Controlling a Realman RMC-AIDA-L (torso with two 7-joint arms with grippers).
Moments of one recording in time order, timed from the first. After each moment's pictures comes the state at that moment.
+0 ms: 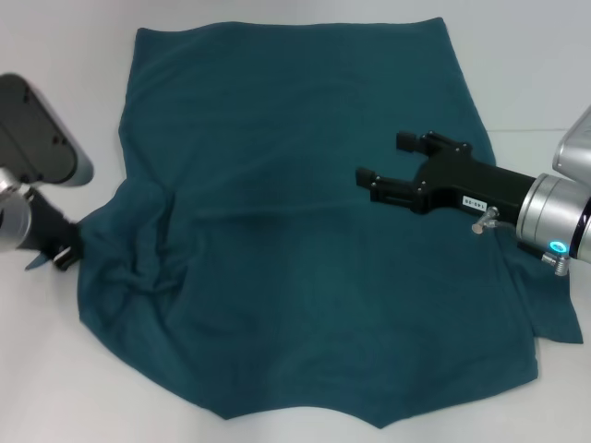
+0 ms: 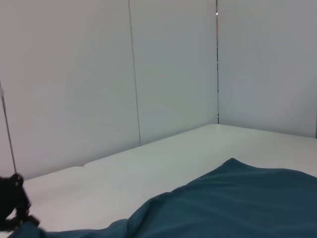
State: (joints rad) left arm -0.52 -2.11 1.21 1.19 2.86 1.03 -2.09; right arm 0.61 2.10 -0.95 -0.52 -1.51 -1.07 1.15
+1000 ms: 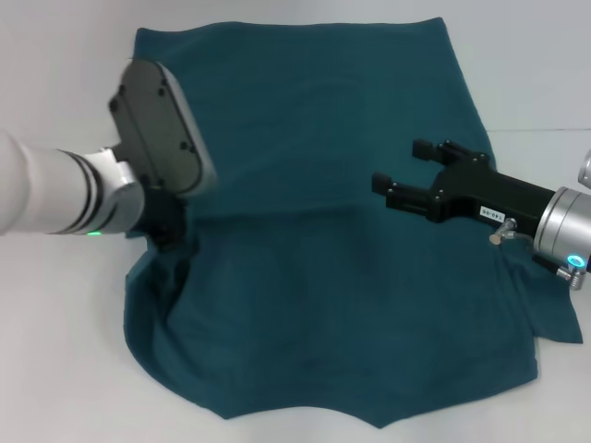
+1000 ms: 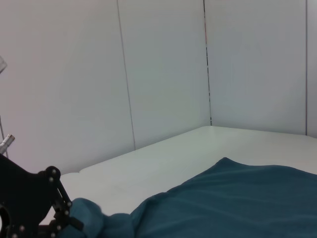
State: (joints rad) left arm -0.52 -2.17 1.48 1.32 2.86 0.99 -2.11; right arm 0.56 2.10 -0.95 -0.53 -1.47 -1.10 1.15
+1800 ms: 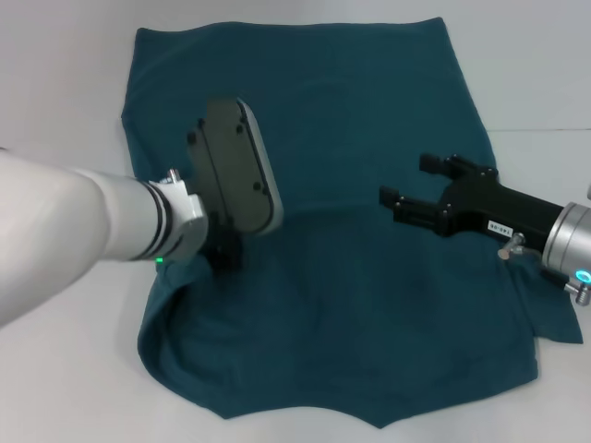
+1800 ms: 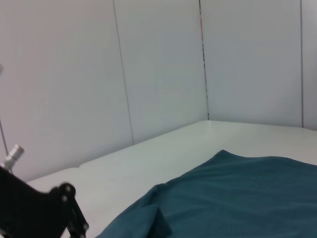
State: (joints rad) left arm -0.53 -2.17 1.68 1.29 2.86 0.92 -2.19; right arm 0.53 2.10 -0.95 -0.52 -1.47 -1.12 1.14
